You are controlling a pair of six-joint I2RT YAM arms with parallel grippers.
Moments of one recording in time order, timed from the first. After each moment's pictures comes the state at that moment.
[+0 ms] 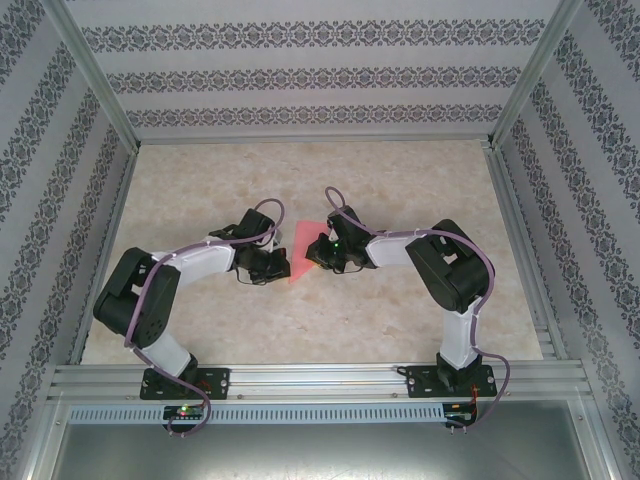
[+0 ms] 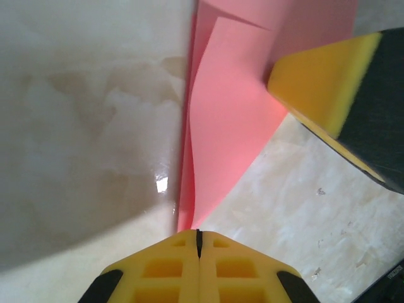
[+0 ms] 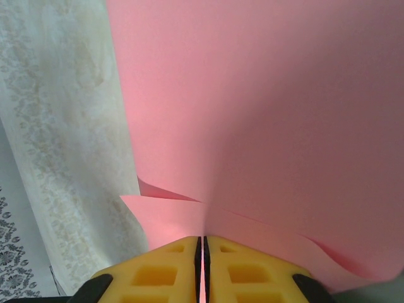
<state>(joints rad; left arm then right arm) -0.44 1.62 0.86 -0.39 0.44 -0.65 0.61 1.95 0.98 0.09 -0.45 1.05</state>
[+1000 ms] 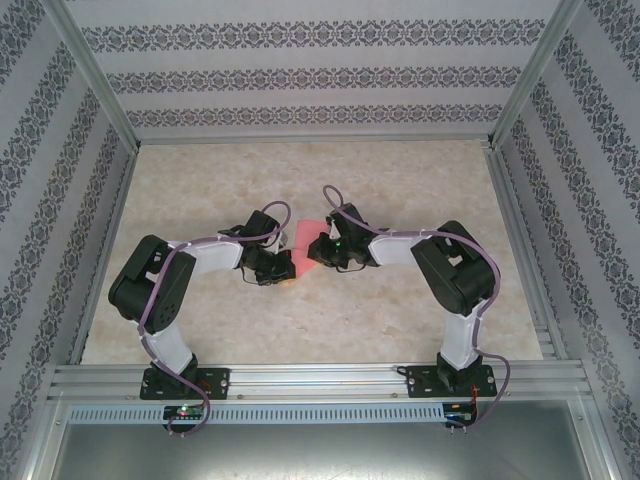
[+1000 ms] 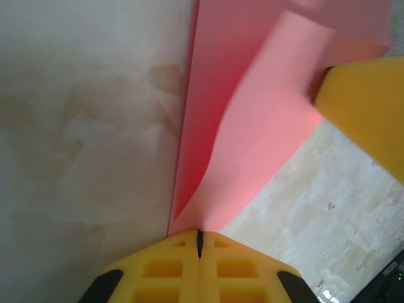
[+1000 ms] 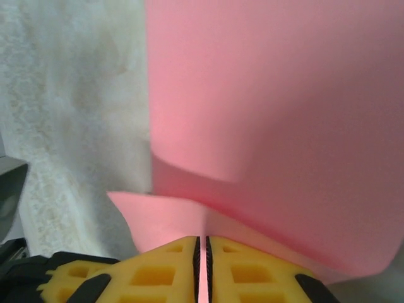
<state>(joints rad) -0.44 1.75 0.88 -0.33 0.50 -0.65 0.61 1.90 0.98 0.05 -0.45 0.91</state>
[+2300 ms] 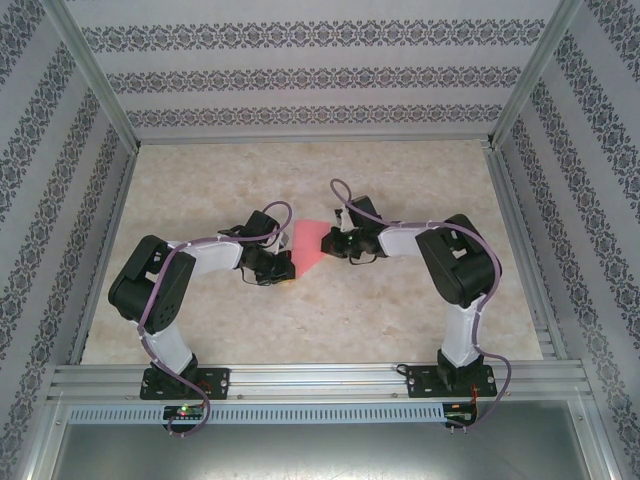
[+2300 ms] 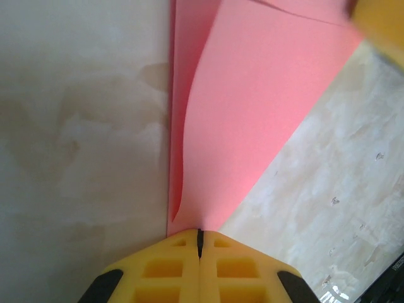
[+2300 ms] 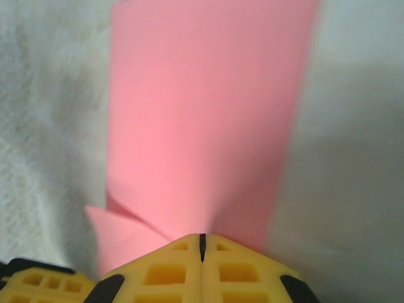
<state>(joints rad) -0.44 1.75 0.88 -0.34 0.50 -0.61 0.48 1.94 1.00 0.02 -0.50 0.68</state>
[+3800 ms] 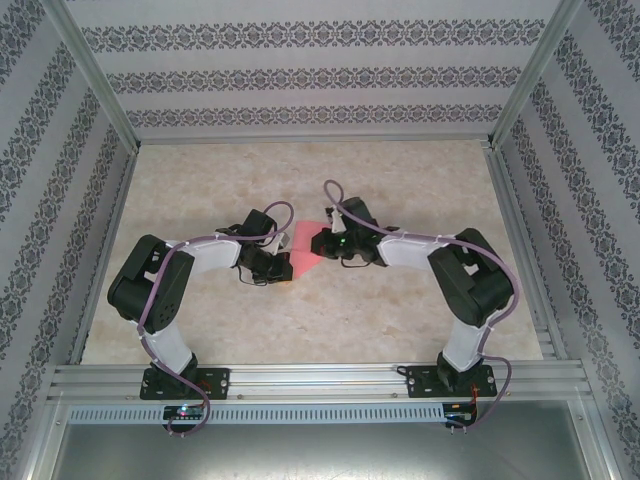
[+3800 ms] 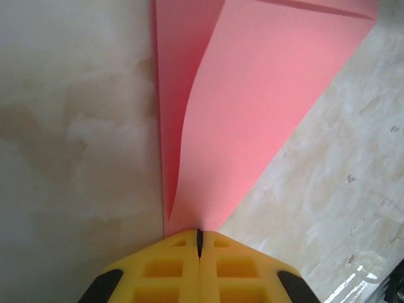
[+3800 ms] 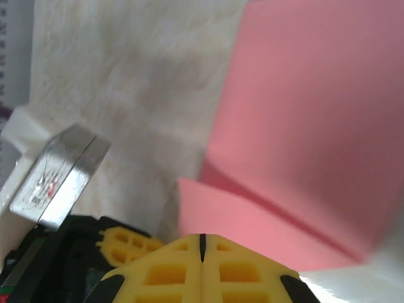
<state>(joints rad) -0.42 1.74 0.89 -0.38 0.51 -0.47 0.60 1.82 0.96 0.08 -0.47 0.76</state>
